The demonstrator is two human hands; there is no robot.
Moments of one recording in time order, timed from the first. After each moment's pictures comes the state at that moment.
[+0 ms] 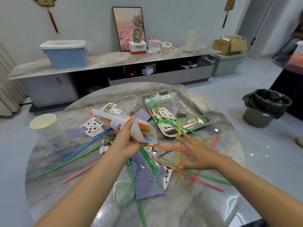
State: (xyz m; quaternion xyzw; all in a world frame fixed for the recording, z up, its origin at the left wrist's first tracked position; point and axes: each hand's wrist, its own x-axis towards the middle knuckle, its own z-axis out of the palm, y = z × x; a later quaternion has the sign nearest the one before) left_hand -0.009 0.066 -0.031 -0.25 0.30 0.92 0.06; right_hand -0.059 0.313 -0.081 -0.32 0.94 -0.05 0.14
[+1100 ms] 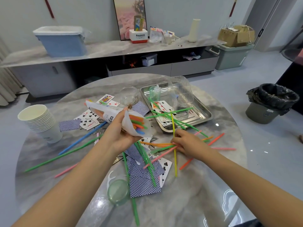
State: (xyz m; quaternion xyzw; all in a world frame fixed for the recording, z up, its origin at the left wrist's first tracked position) left_hand -0.014 0.056 -0.036 -0.25 0.29 0.92 0.06; right_hand -0.102 0.298 -0.124 -0.43 0.90 -0.08 -0.01
